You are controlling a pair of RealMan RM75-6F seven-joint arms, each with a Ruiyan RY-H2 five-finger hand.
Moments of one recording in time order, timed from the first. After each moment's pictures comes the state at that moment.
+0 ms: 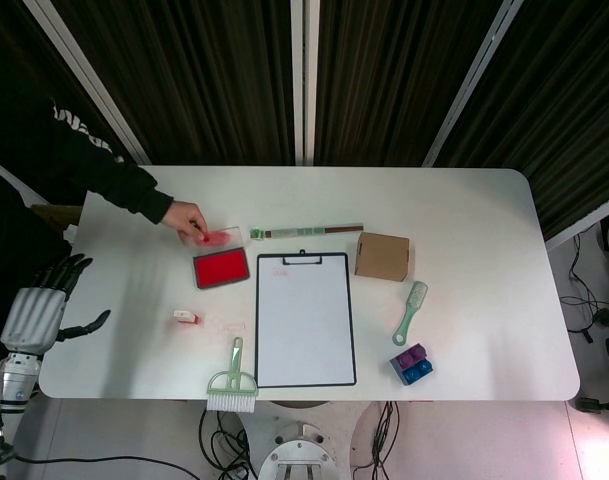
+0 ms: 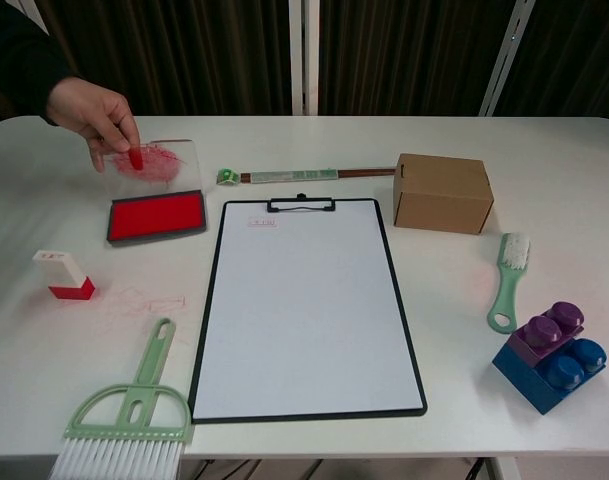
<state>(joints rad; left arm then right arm) -0.21 -1.23 -0.03 -1.39 1.51 1.44 -0.04 -0.03 -1.22 0.12 -1.19 -1.44 1.58 0.14</state>
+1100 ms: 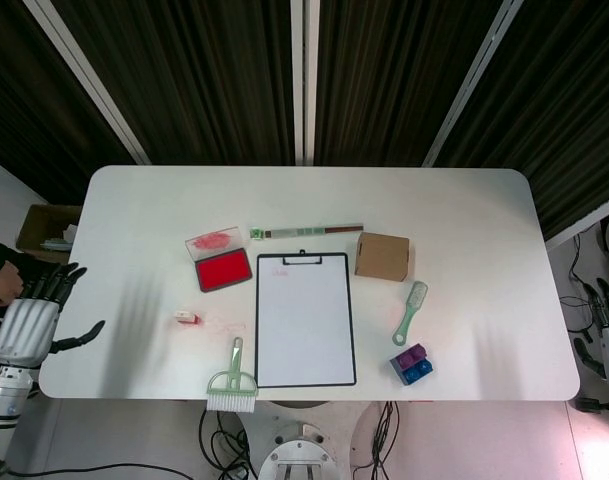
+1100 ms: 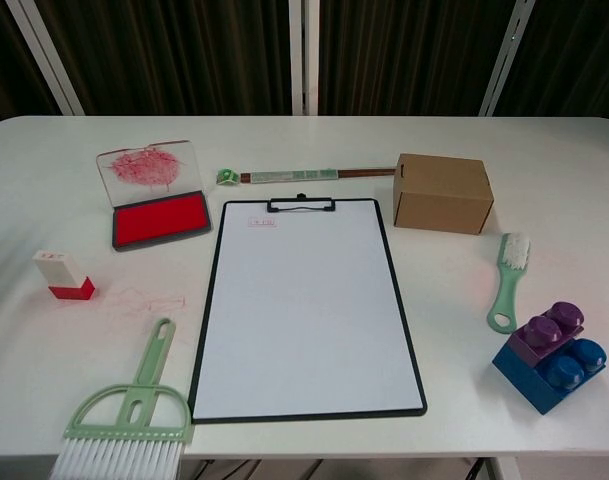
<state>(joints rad) -0.16 -1.22 -0.01 -1.39 1.55 1.49 -0.04 0.02 -1.21 0.07 -1.20 -1.51 1.51 0.11</state>
